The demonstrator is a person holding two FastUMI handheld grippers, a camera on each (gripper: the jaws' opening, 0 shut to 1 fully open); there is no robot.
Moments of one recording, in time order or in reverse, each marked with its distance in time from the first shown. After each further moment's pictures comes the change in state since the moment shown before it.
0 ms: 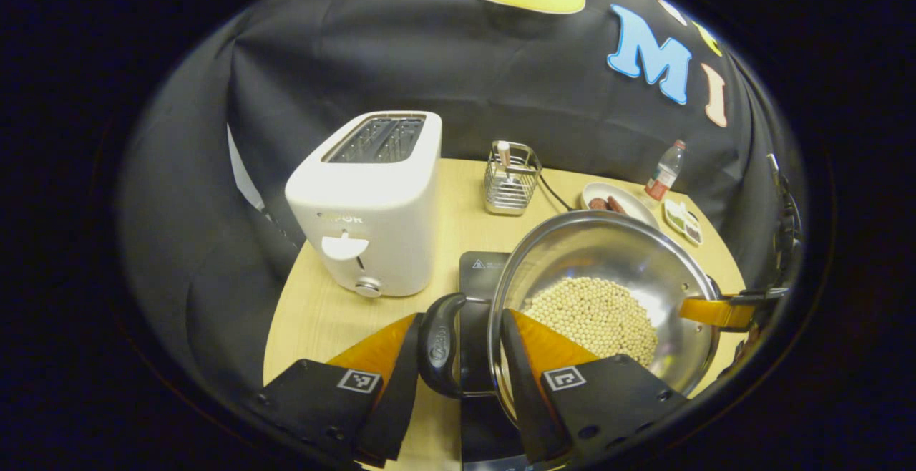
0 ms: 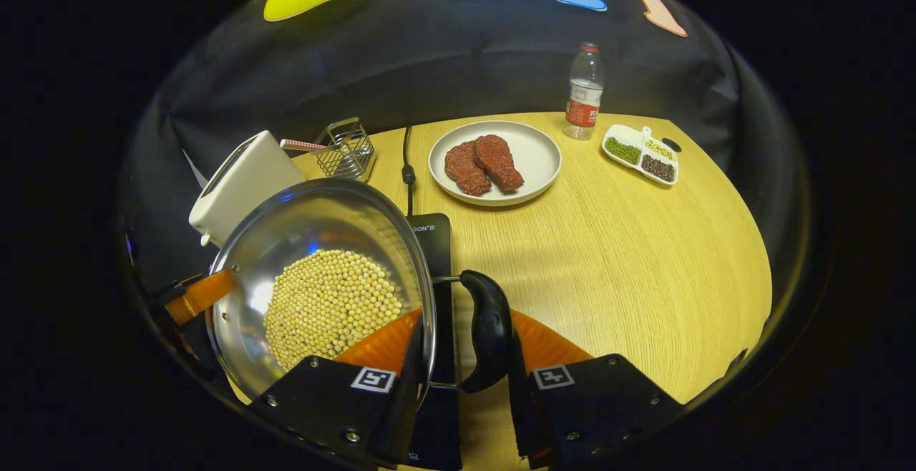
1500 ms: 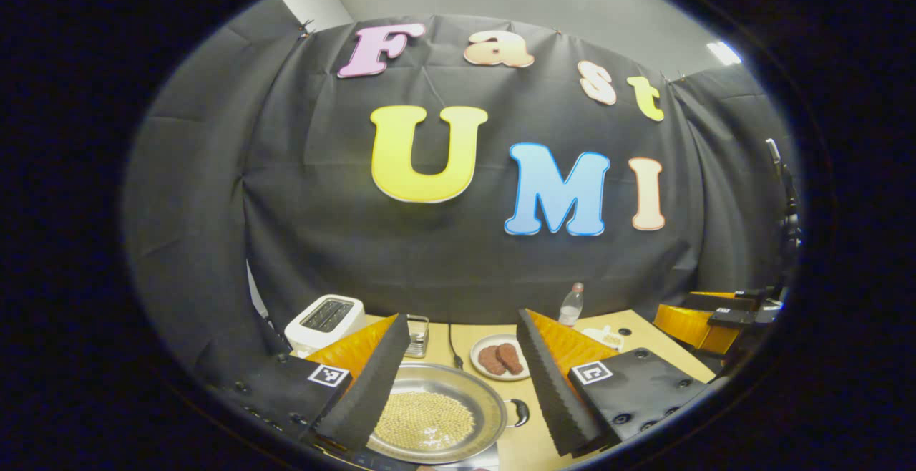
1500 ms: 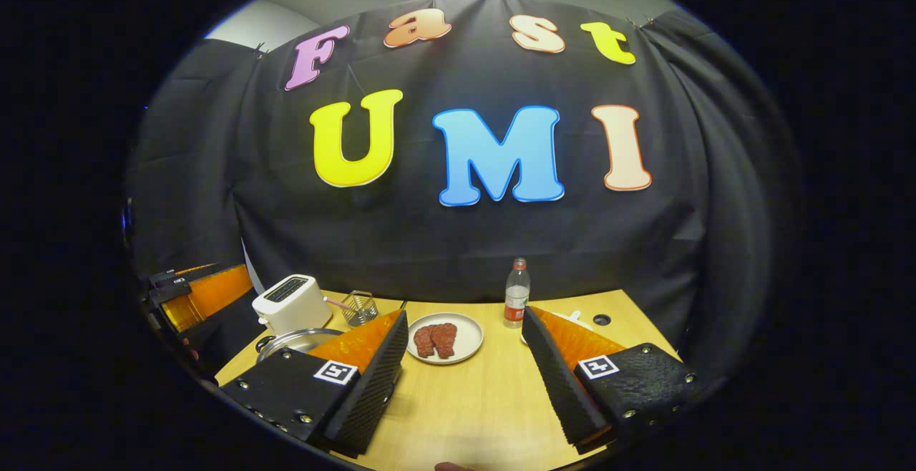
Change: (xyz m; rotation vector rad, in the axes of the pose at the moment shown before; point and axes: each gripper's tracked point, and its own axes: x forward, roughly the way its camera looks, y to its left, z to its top) left arm -0.249 -0.267 0.157 0.053 -0.635 0.018; right arm -0.263 -0.137 0.160 -0.144 -0.702 0.081
